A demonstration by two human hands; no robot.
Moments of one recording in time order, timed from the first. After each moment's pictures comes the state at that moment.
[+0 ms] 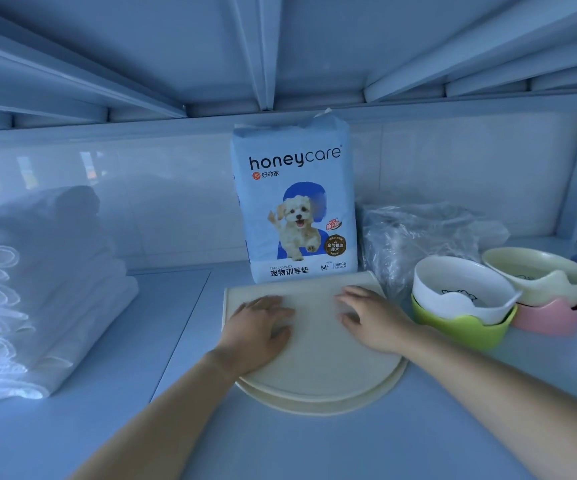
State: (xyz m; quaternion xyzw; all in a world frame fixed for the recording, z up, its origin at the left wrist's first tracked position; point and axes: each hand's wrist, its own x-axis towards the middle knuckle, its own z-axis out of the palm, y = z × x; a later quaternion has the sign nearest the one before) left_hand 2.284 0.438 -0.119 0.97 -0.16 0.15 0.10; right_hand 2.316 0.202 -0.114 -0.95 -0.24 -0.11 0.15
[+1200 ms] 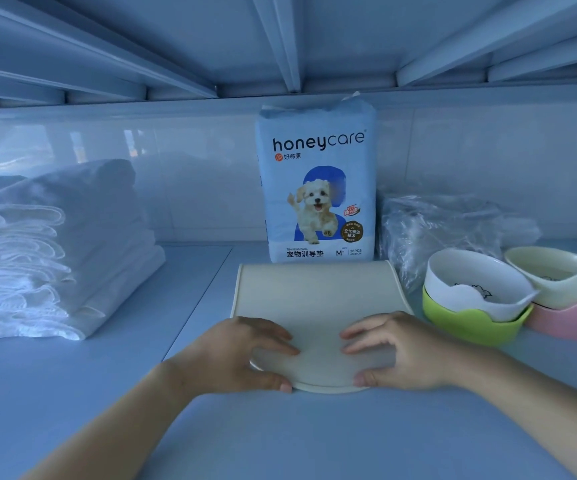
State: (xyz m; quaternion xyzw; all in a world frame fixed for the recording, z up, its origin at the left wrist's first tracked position) left_hand 2.184 0.453 -0.104 0.96 -0.25 0.06 0.14; right_hand 2.249 0.168 -0.106 -0.88 -0.43 0.00 0.19
